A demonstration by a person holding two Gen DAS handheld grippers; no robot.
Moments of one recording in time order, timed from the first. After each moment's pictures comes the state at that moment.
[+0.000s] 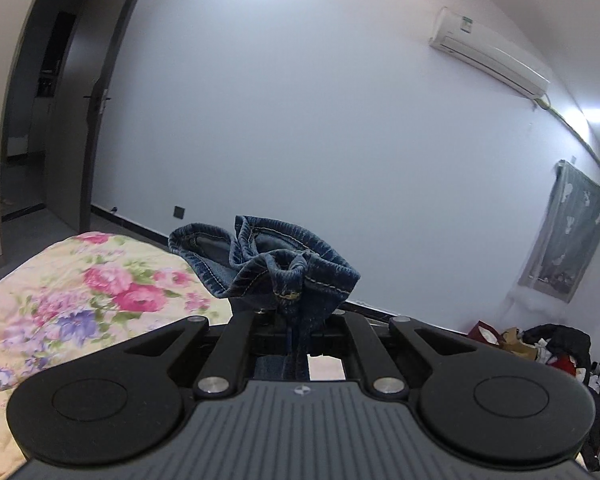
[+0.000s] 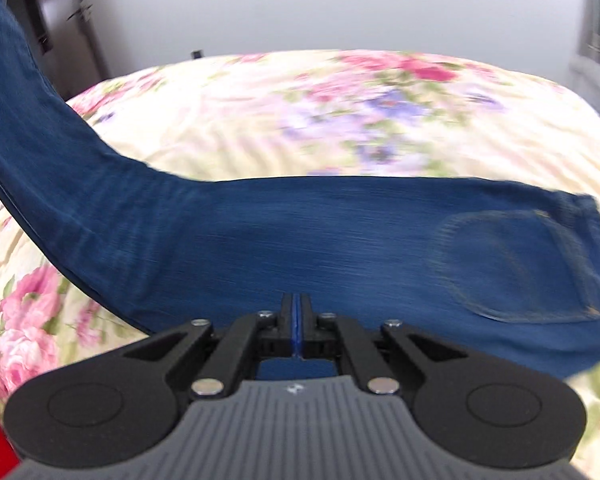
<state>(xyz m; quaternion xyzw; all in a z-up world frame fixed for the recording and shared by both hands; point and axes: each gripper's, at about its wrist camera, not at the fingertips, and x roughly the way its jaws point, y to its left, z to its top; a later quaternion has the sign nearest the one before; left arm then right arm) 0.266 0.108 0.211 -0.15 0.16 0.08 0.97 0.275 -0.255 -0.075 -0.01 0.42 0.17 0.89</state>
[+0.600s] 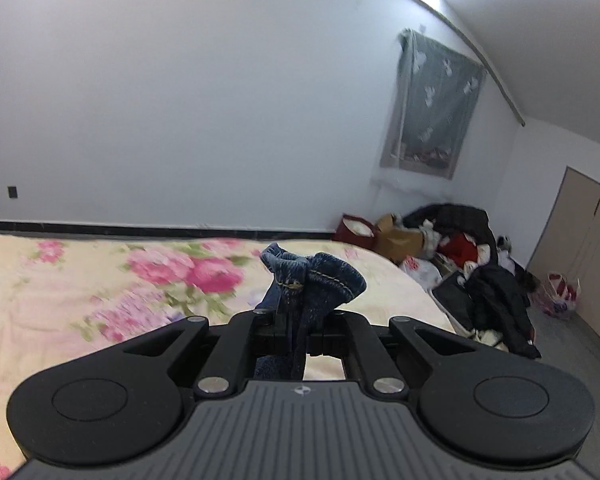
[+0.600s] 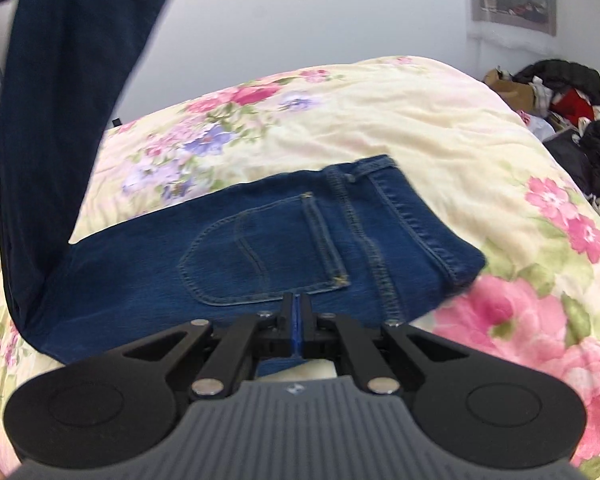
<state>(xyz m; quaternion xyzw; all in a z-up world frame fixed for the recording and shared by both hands) 0.394 -0.300 0.115 -0.06 0.26 -0.13 0.95 0.277 -0.487 -0.085 0.09 0.39 0.08 0.91</state>
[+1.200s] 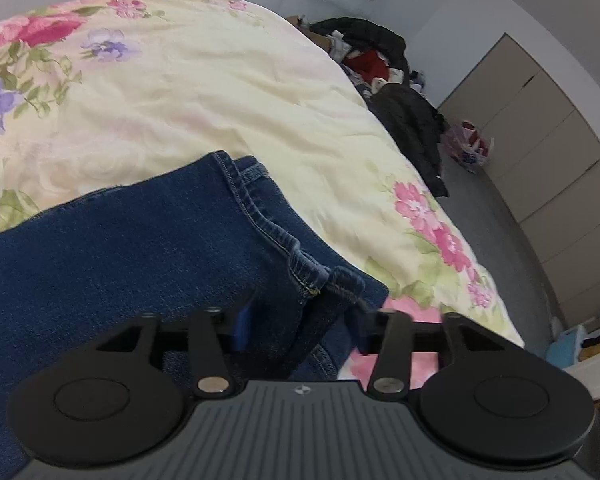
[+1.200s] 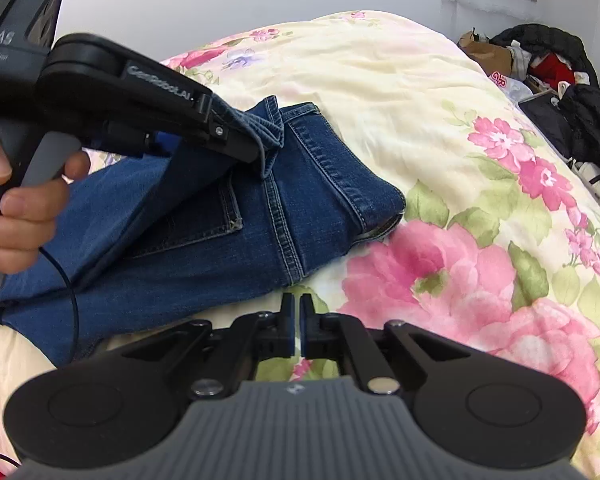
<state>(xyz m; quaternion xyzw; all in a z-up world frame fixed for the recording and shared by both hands) 0.407 -0.397 -0.057 -0.09 0.50 -0.32 0.80 0.277 -0.536 -0.118 0.09 0.44 0.05 0.89</state>
